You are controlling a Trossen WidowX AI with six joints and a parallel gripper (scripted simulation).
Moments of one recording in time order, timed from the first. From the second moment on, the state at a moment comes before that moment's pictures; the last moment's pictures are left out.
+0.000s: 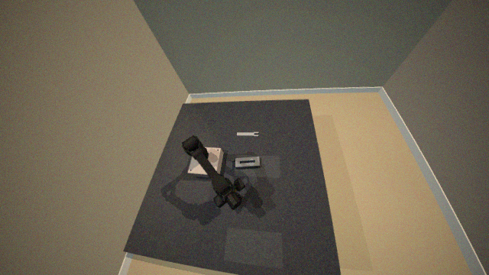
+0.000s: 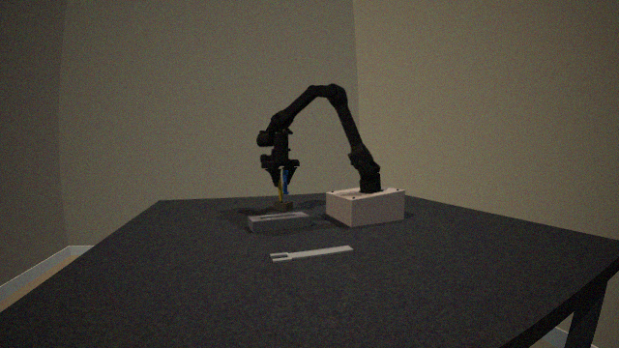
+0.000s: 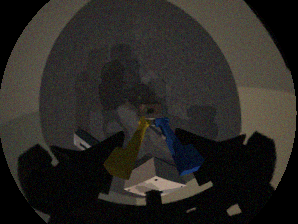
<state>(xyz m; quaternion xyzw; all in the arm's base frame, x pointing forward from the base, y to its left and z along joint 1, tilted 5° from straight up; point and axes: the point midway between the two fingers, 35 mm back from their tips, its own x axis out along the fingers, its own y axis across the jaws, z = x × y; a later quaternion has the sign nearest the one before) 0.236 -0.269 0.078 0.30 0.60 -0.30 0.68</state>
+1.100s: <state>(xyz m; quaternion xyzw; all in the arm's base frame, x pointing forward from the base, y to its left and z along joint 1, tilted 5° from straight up) 0.236 -0.269 0.078 0.30 0.60 -0.30 0.68</state>
